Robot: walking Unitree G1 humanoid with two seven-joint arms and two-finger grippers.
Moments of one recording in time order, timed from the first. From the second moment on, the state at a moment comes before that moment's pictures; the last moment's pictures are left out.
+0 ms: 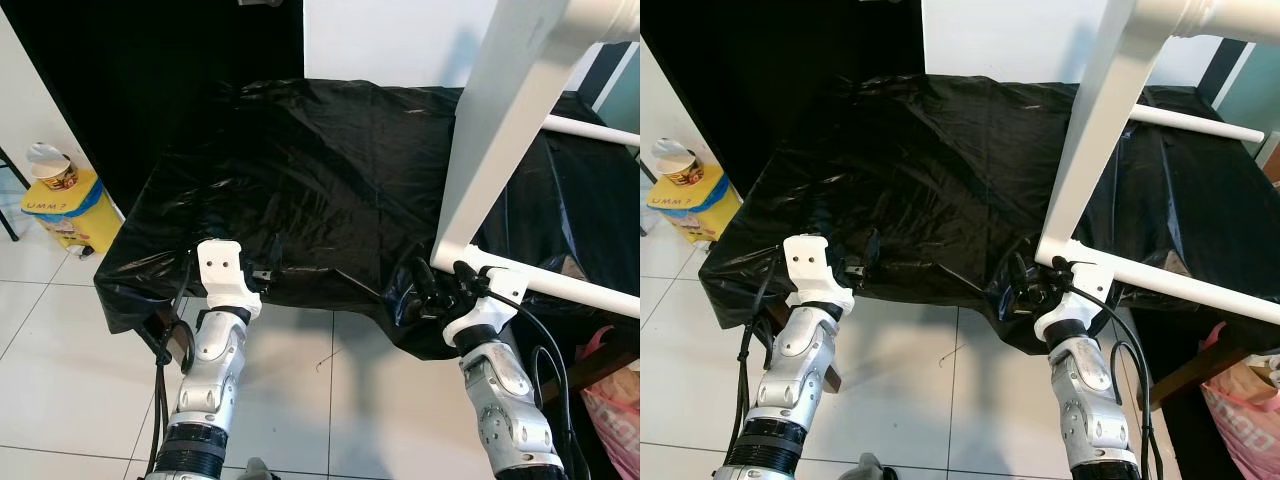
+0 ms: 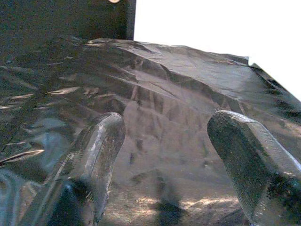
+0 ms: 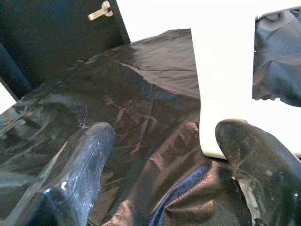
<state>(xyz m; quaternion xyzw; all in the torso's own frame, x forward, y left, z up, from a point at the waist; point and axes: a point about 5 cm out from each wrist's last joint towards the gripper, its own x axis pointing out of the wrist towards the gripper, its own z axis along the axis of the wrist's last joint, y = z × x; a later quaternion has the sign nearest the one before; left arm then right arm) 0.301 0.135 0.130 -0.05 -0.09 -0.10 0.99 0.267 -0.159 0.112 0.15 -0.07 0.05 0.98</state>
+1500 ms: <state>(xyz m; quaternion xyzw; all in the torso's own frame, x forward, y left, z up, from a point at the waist) 0.302 0.135 0.131 -0.04 -0.09 -0.11 0.99 0.264 -0.172 0.085 0.25 -0.01 -0.01 0.97</state>
